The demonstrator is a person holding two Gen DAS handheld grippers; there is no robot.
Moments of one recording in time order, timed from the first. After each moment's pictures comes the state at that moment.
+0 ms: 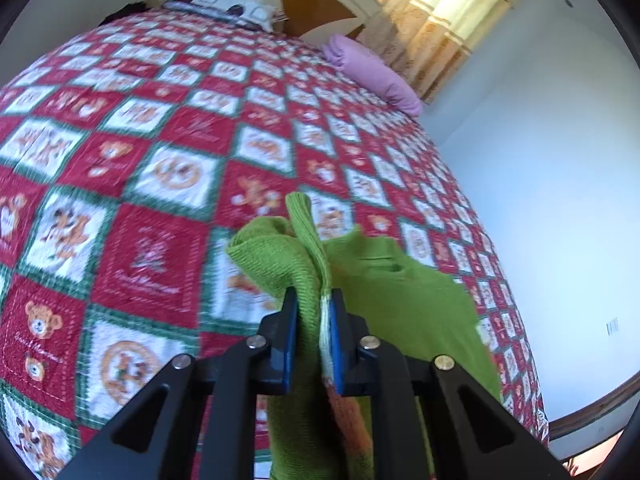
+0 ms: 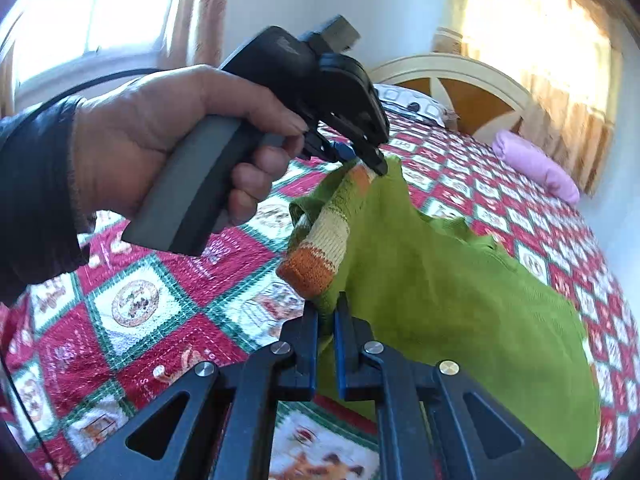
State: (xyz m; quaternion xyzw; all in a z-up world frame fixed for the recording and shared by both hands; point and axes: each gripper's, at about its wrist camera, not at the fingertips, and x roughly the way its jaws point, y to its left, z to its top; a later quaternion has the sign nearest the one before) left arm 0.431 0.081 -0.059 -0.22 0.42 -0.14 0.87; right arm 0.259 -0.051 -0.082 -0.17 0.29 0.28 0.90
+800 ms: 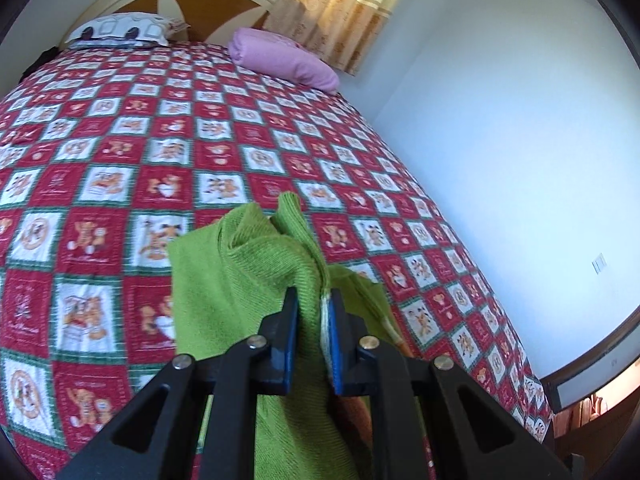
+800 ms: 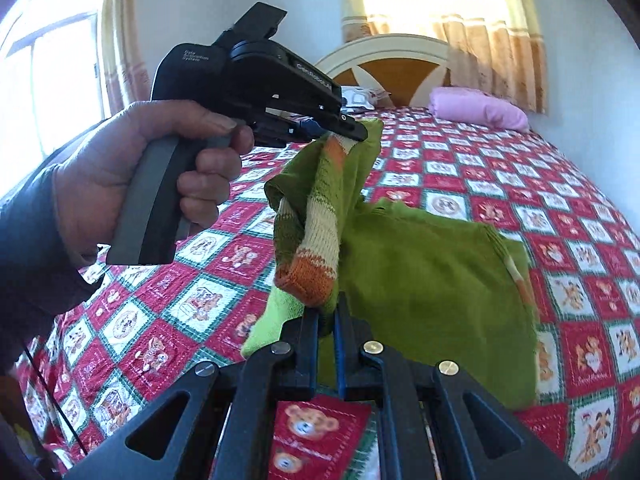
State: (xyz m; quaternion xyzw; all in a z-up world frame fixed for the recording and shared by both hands) left arm 0.441 -0.069 -0.006 -0.15 0.41 -0.23 0.87; right arm 0.277 -0.204 -0.051 -0.01 0.31 0.23 0.92
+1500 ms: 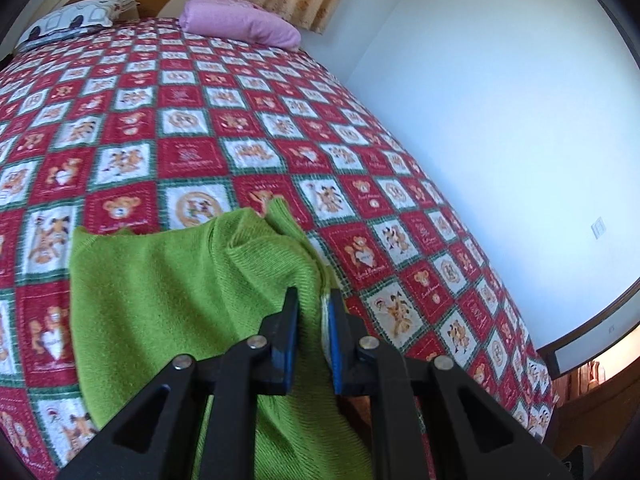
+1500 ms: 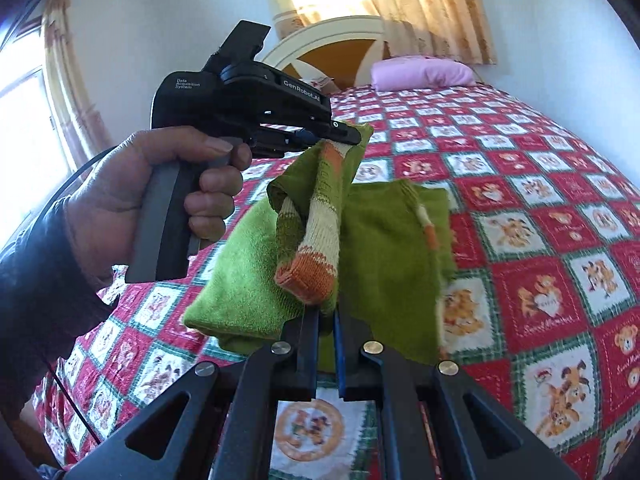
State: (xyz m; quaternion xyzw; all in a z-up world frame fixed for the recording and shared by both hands) left arm 0.466 -0.187 -0.041 -0.11 0.46 -0.28 0.84; right arm 0.286 -0.308 -0.069 0.07 0.35 0.17 0.92
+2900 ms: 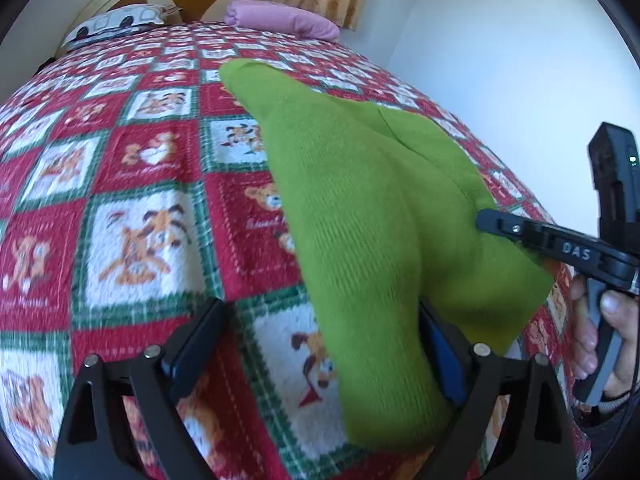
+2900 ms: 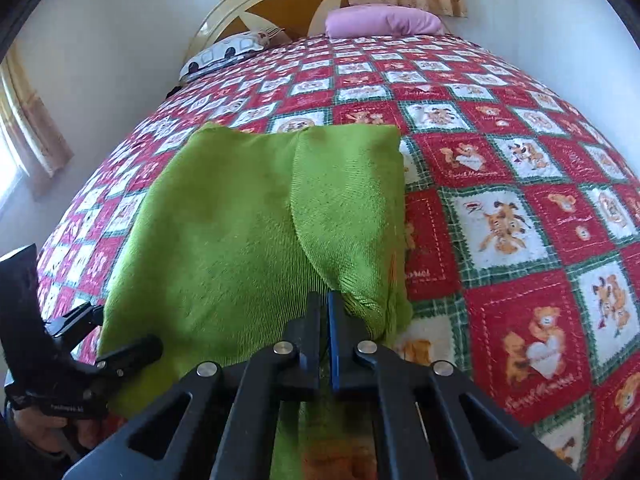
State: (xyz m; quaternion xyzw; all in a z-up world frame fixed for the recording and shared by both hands) left arm 0.344 -0.098 -0.135 -0.06 0.44 -0.20 0.87; right arm 0.380 -0.321 -0.102 0.04 0.44 0.10 0.89
